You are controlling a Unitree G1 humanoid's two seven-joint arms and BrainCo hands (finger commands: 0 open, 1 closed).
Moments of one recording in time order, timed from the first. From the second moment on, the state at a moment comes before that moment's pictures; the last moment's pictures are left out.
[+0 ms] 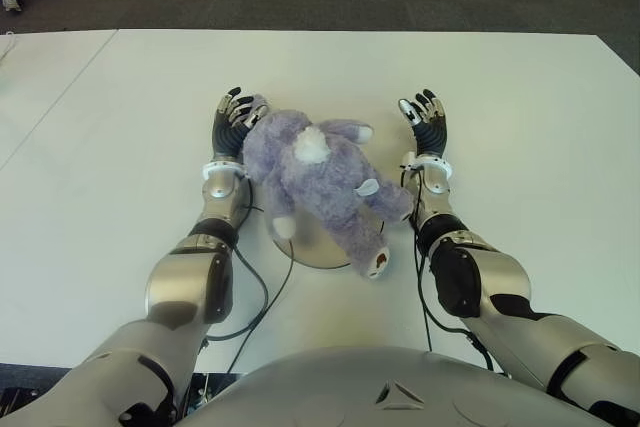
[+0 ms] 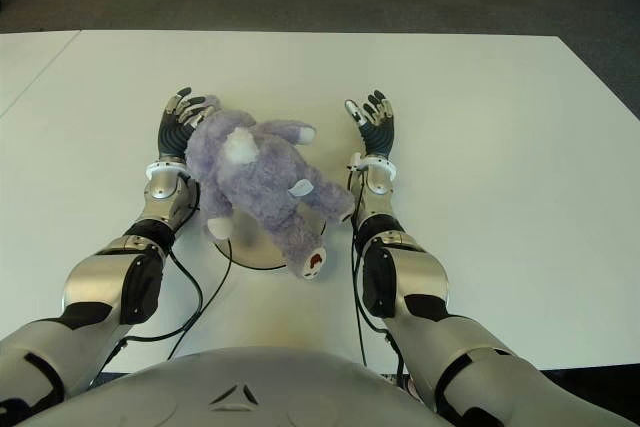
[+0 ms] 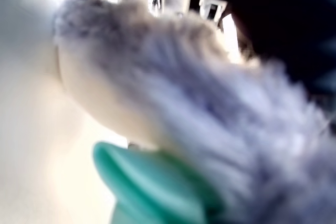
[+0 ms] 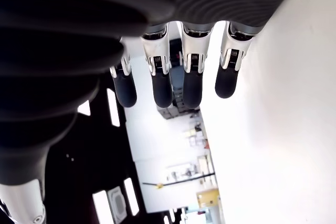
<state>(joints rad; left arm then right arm) -0.58 0.14 0.18 1.26 0.00 -0.66 0.07 -0.67 0.02 -0.34 1.24 0.07 -0.59 -0.15</state>
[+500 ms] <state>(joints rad) -0.59 0.14 0.18 1.26 0.00 -0.66 0.07 -0.68 0.02 -0.34 1.24 0.07 -0.59 -0.15</state>
